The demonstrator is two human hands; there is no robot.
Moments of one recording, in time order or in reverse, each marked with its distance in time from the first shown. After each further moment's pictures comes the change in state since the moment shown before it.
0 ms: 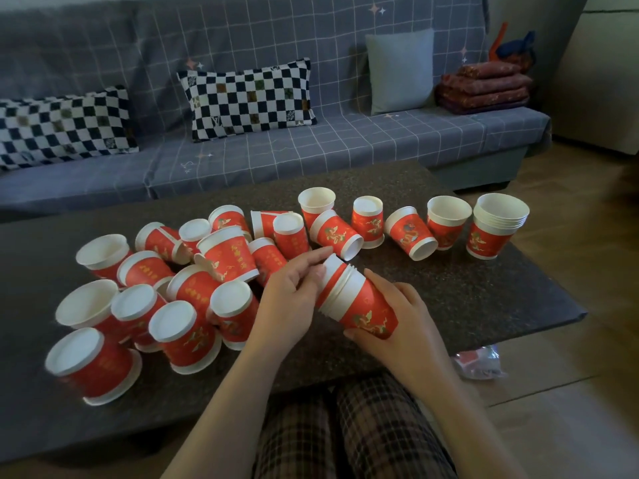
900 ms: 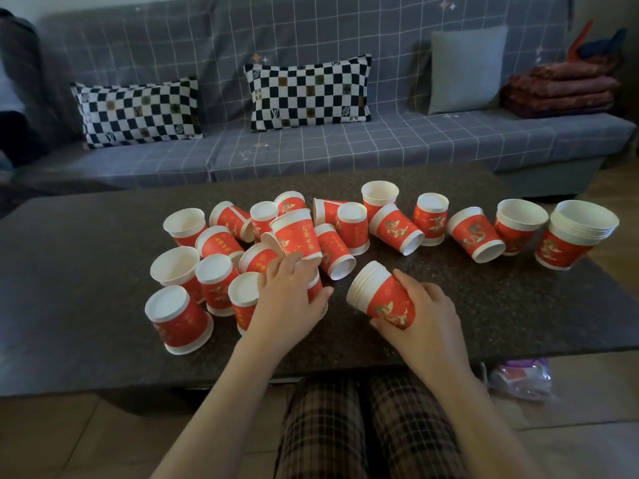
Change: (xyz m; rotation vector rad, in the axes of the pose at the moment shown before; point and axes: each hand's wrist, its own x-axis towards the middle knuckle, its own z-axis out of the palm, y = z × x) left_hand -0.021 -0.053 -0.071 0.778 0.075 -0.055; right_hand 0.002 -0.028 0.048 -0.215 0.037 0.030
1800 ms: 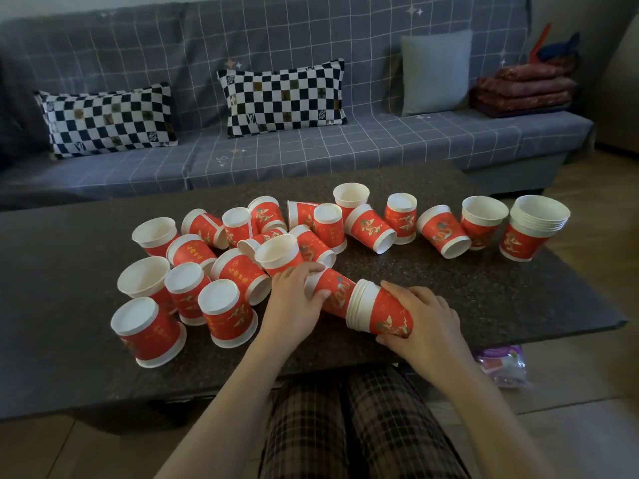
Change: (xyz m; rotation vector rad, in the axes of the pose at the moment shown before) left_hand 0.015 0.025 0.035 -0.348 -0.014 -0.024; right_hand -0.001 0.034 -0.027 -0.127 -0.140 -0.071
